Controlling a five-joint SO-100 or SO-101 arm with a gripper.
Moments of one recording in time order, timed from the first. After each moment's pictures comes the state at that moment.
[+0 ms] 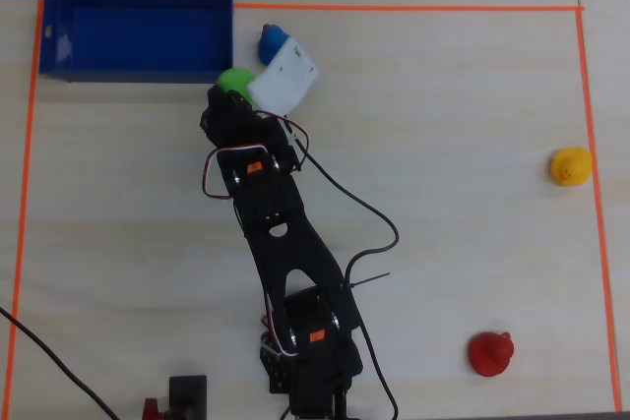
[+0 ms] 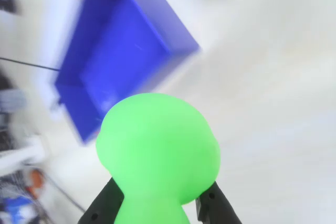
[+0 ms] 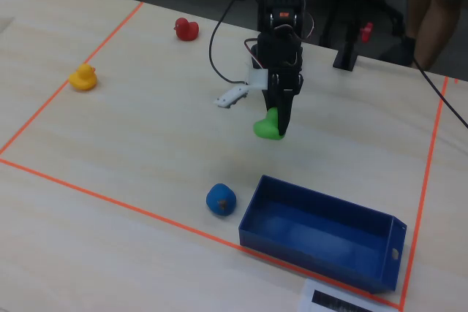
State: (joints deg) arm -15.1 111.9 116.4 36.5 -21.0
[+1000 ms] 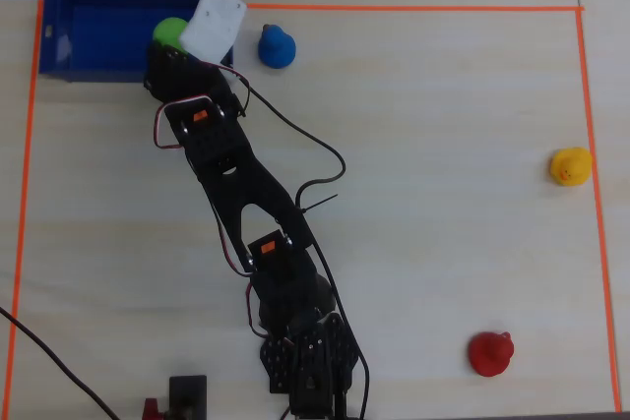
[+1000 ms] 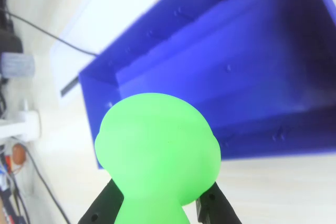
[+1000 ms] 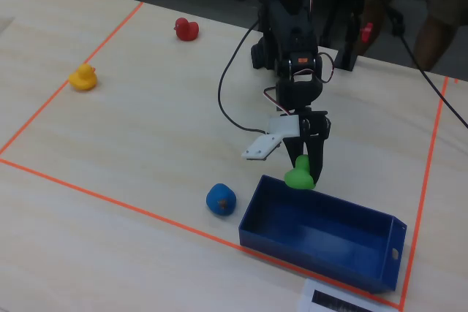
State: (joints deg) arm -22.7 75.2 85.5 24.8 -29.4
